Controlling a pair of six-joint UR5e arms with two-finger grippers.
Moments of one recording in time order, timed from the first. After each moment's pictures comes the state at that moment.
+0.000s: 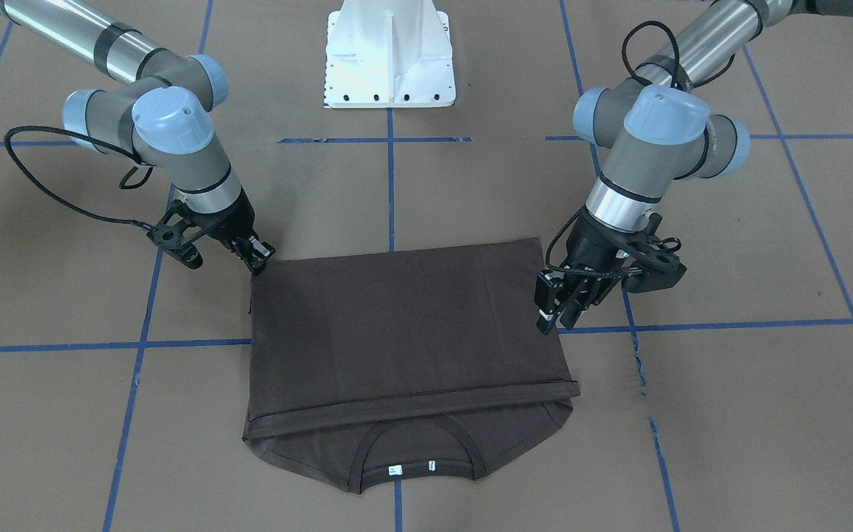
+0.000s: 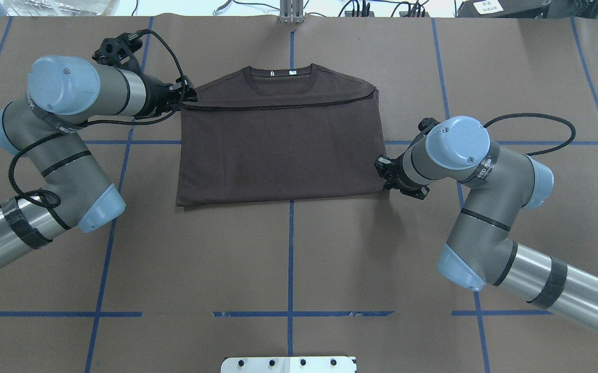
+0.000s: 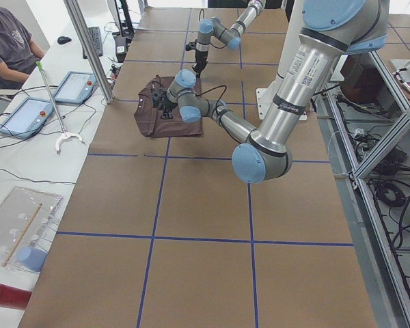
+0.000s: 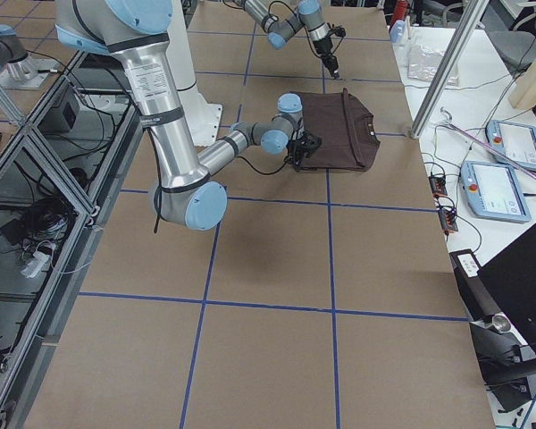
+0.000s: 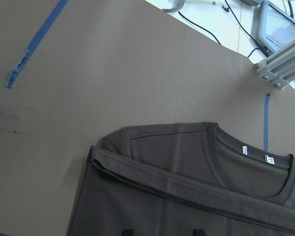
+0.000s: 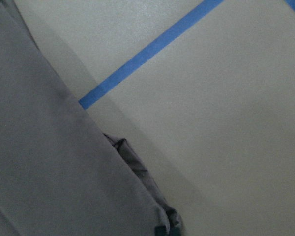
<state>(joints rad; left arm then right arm) -0.78 -2.07 -1.55 -2.25 -1.76 -1.51 0.61 -1.19 1.70 -1.23 1.86 1.82</state>
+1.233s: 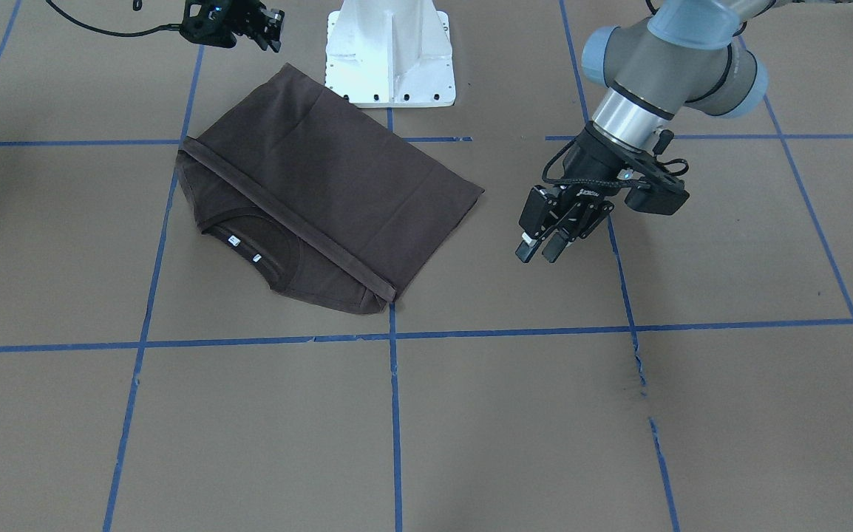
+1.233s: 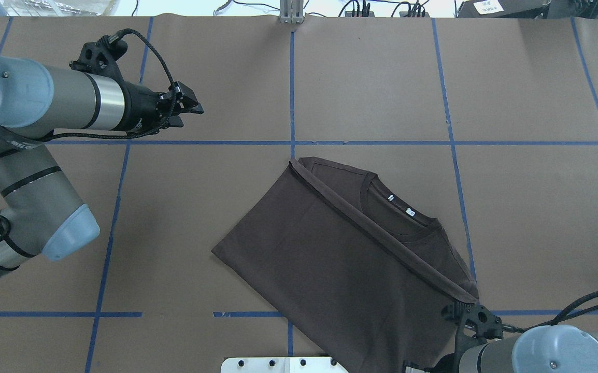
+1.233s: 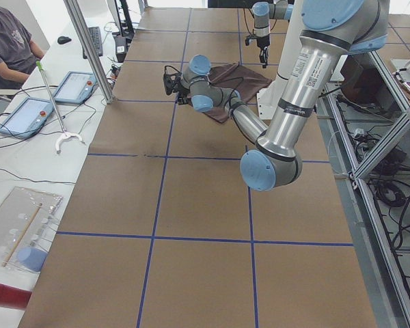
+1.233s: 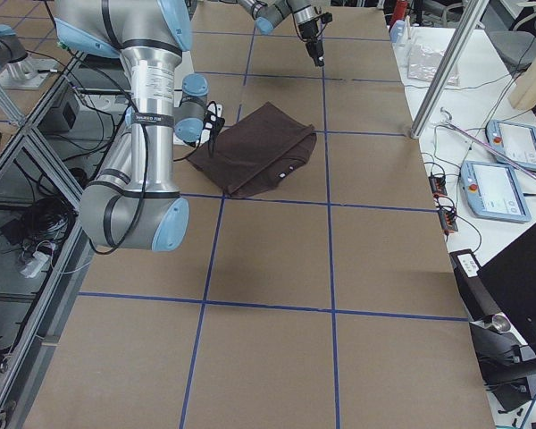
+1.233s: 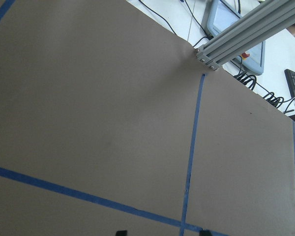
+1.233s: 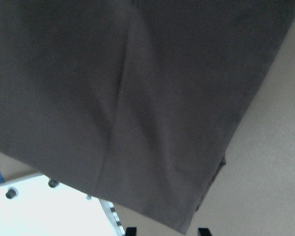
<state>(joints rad) -0.75 -1.98 -1.80 -2.17 -1.87 -1.60 0.04 -1.64 2.30 -1.24 1.77 1.91</state>
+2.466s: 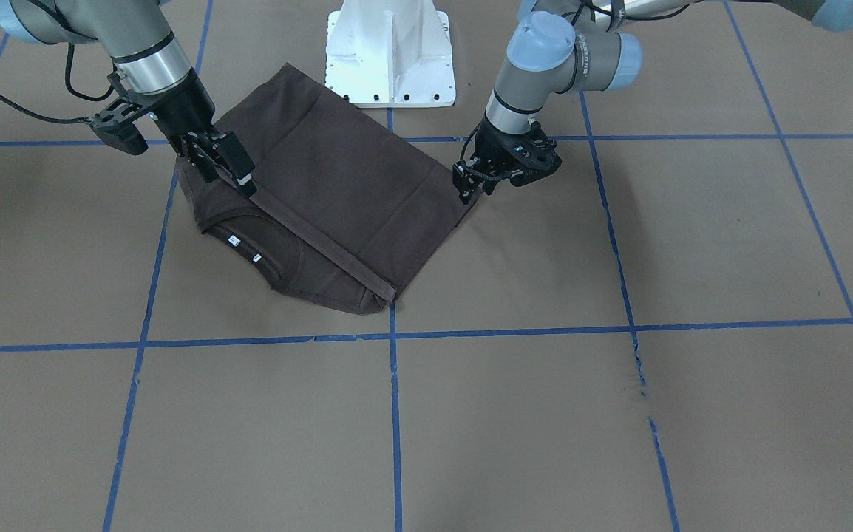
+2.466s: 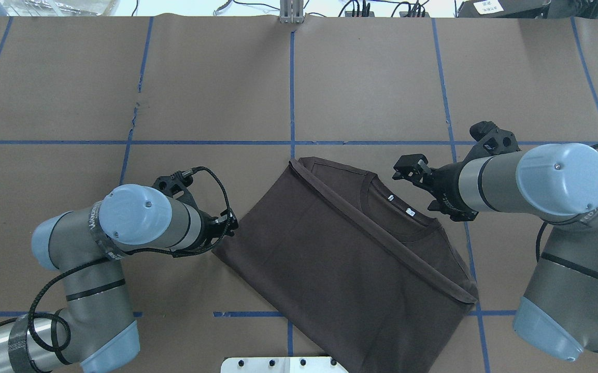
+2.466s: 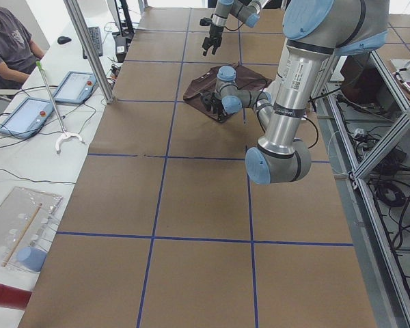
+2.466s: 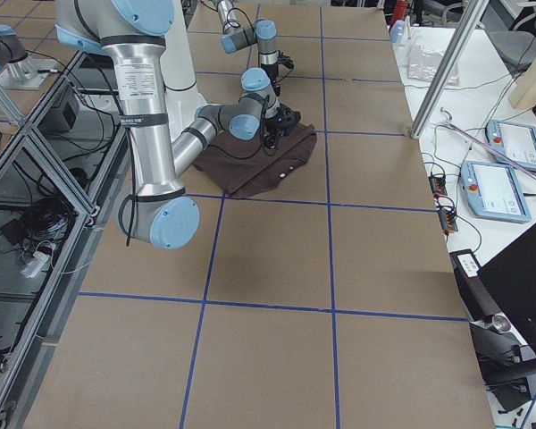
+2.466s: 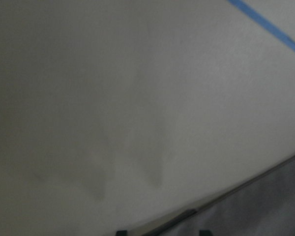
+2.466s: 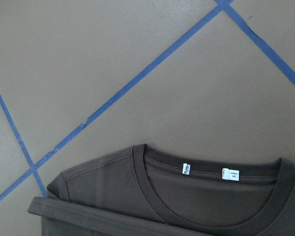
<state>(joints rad) -0.40 -1.97 -1.81 -1.88 -1.77 -1.83 0.57 -1.40 2.09 -1.23 1.75 1.89</state>
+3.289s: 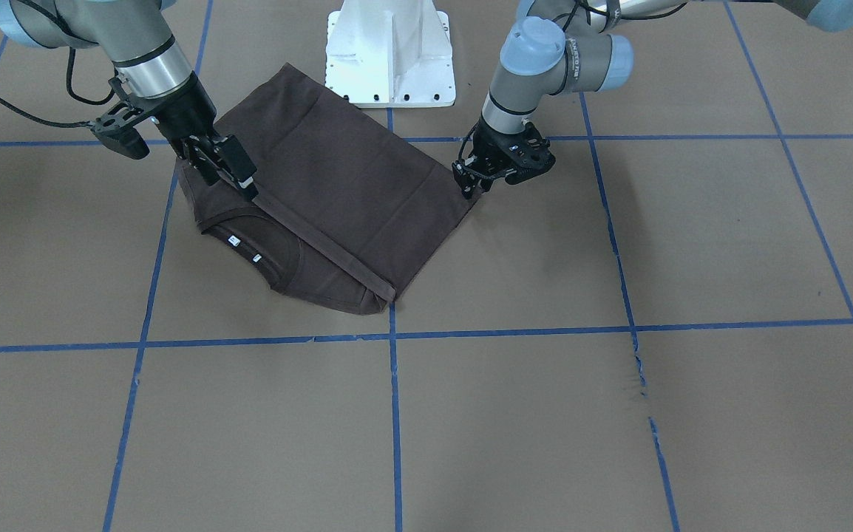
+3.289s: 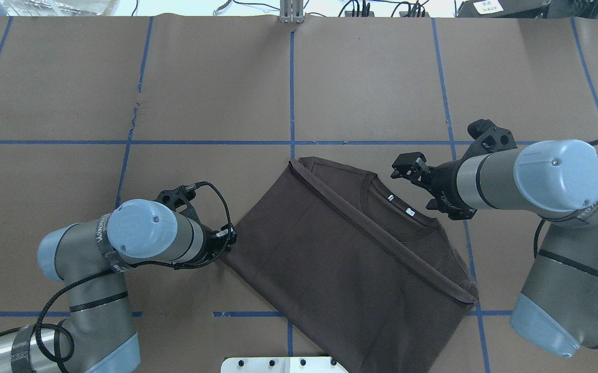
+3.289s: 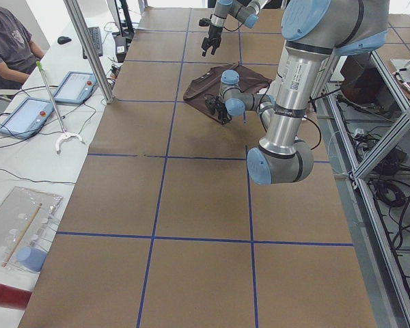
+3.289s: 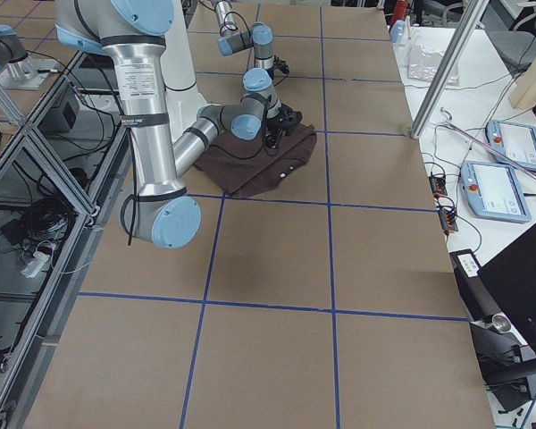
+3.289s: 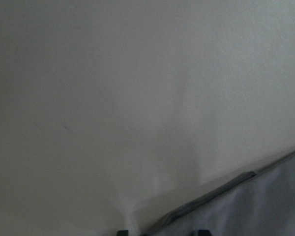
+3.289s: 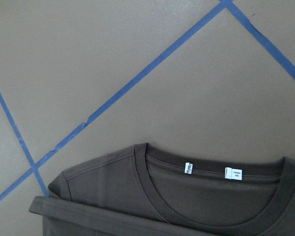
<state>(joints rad) -0.37 -1.96 -1.80 -1.88 -1.77 -1.83 0.58 -1.39 2.08 -1.23 1.76 1.88</state>
